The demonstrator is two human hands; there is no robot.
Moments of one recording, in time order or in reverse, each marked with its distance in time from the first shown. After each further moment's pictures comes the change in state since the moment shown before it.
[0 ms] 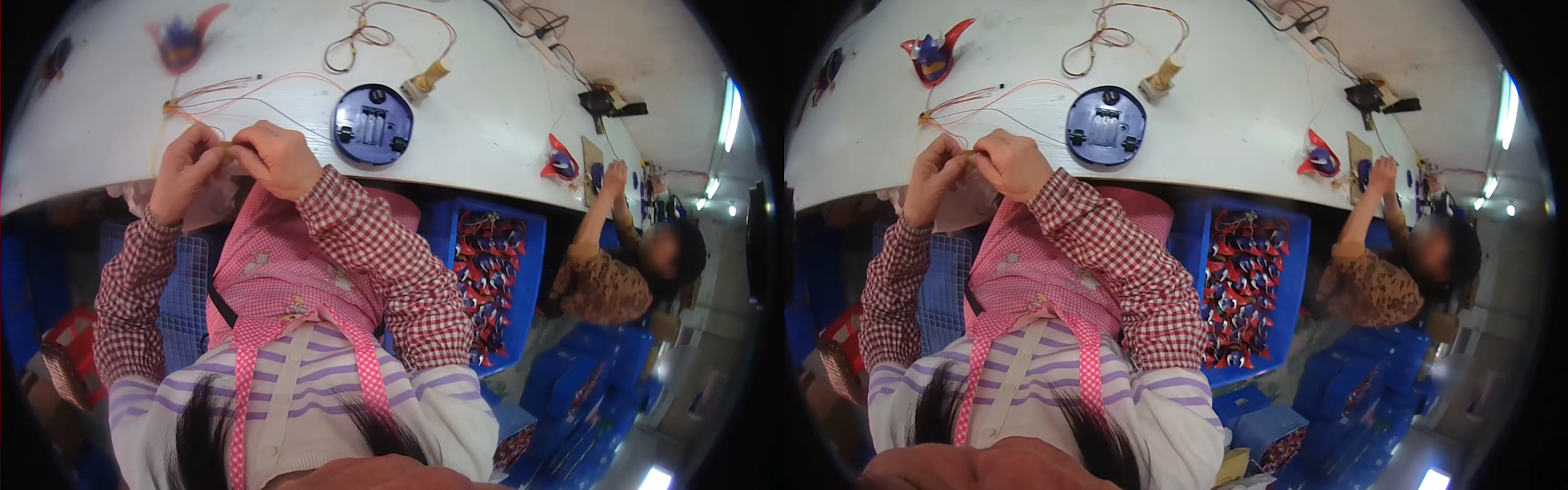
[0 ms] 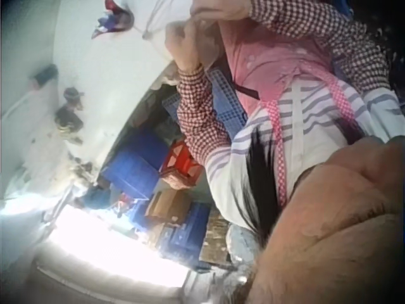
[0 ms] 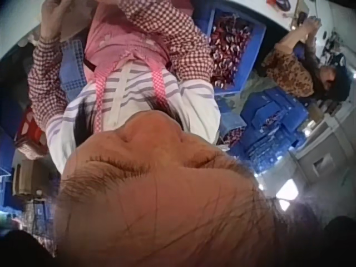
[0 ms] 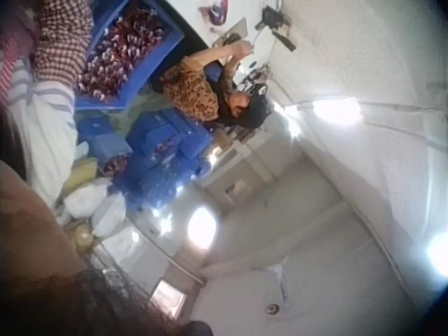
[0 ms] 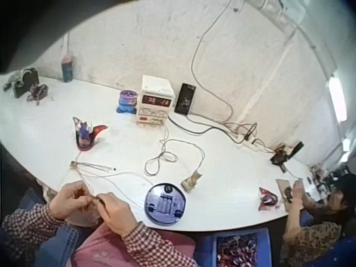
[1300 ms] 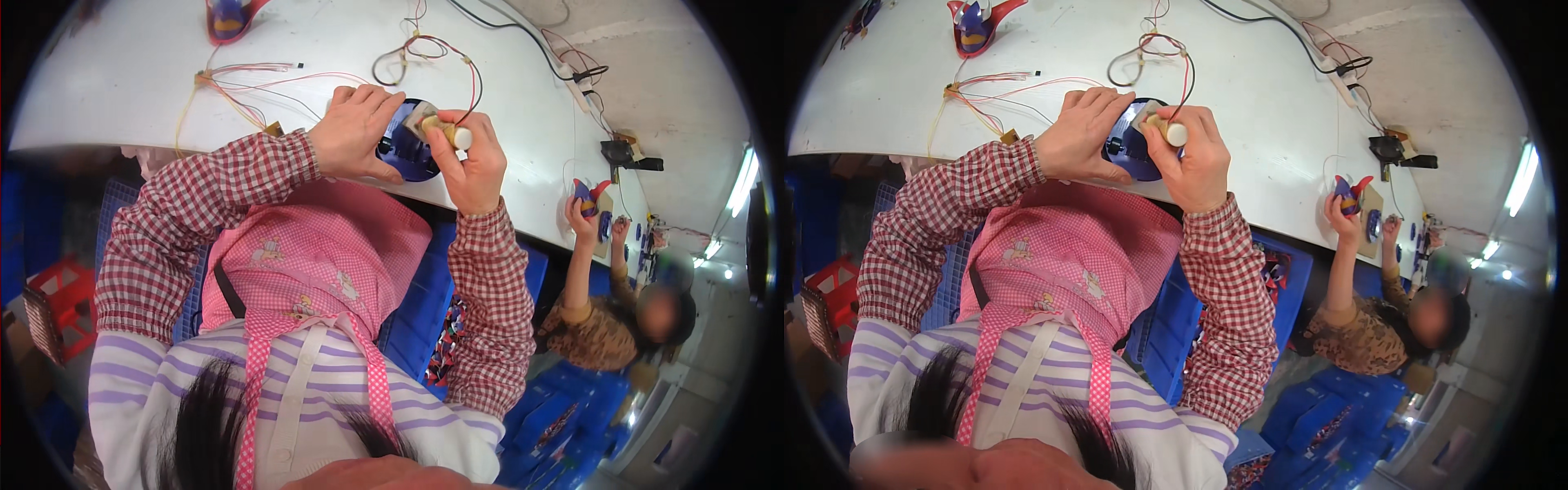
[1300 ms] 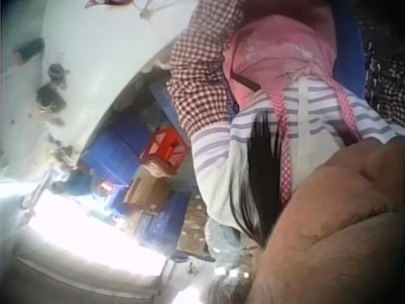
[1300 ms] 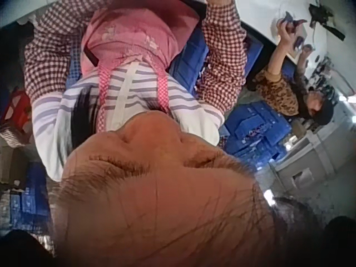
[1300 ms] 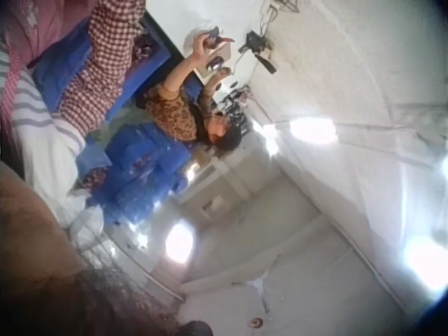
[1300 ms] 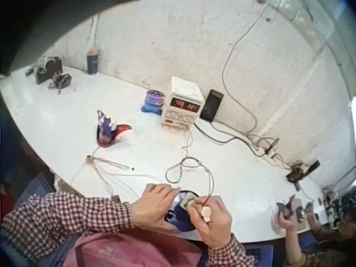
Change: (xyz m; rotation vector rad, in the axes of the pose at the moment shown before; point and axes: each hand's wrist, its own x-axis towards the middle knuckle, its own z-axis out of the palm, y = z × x) left_hand 0.083 0.015 0.125 0.859 -0.052 0.656; right_hand 0.000 -0.013 -0.162 -0.448 0.048 0.013
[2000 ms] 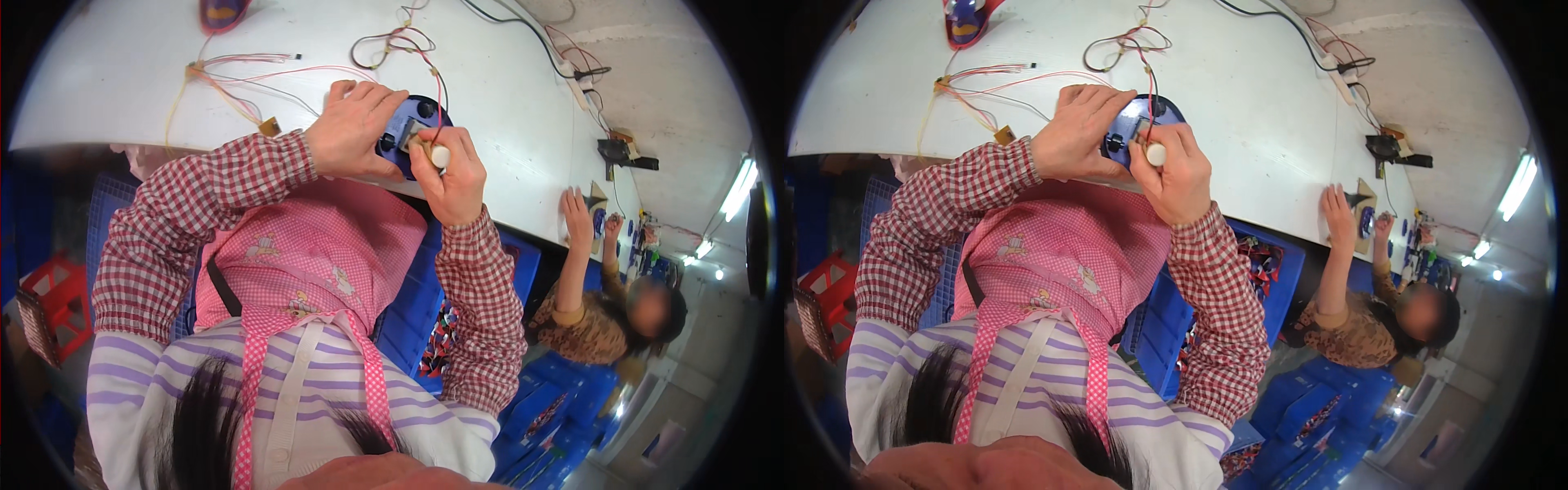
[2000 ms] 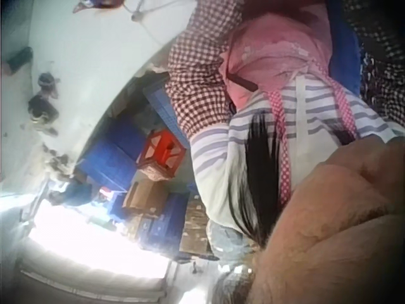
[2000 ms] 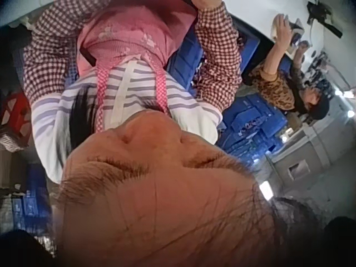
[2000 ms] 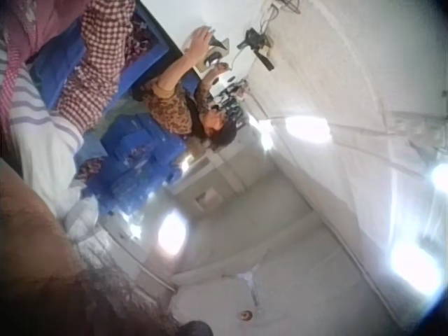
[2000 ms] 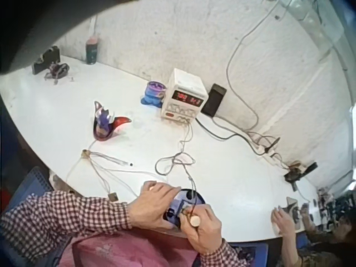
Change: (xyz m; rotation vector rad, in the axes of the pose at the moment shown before) left_hand -0.003 -0.001 0.005 -0.053 0.099 0.004; right_hand -0.017 -0.007 0.013 0.021 -0.117 0.077
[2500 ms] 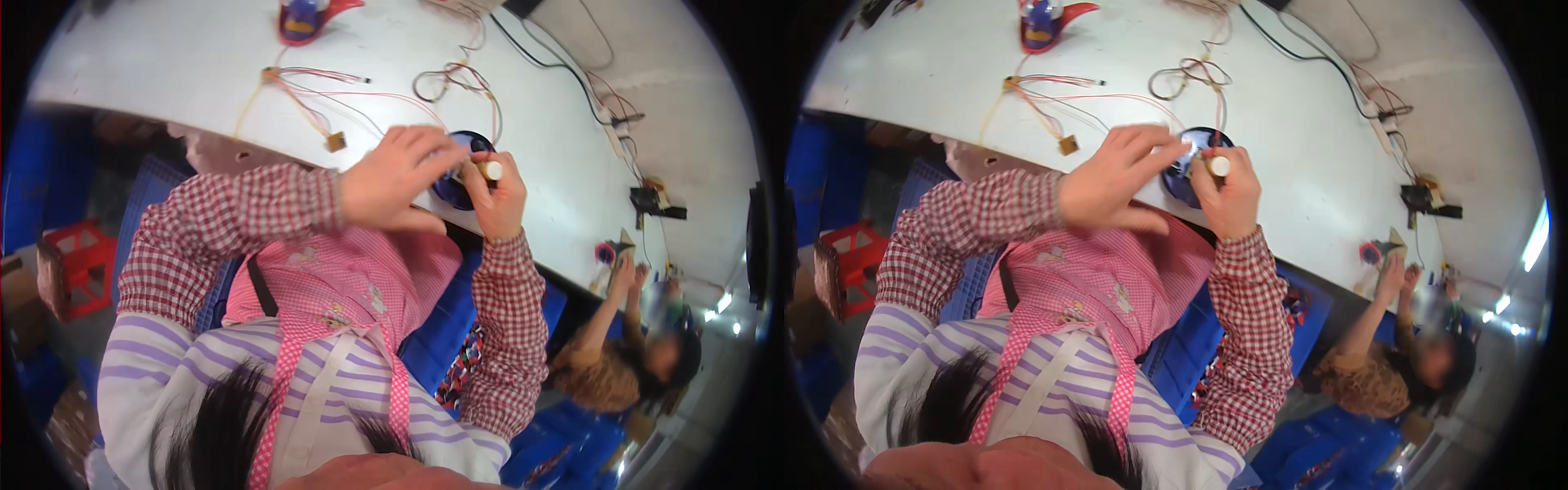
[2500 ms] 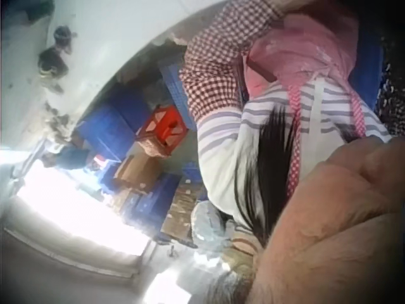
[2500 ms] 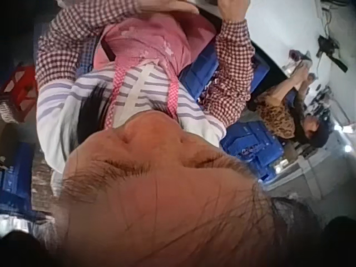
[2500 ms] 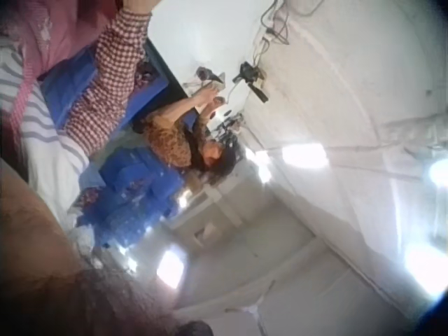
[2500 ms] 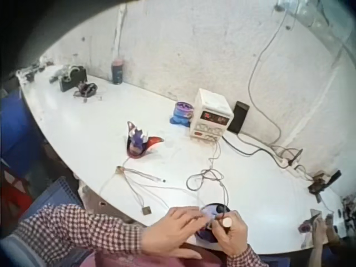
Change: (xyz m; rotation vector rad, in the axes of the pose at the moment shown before) left_hand -0.029 0.028 -0.043 -0.100 0.060 0.170; right_hand 0.005 0.022 0.013 0.160 0.039 0.145
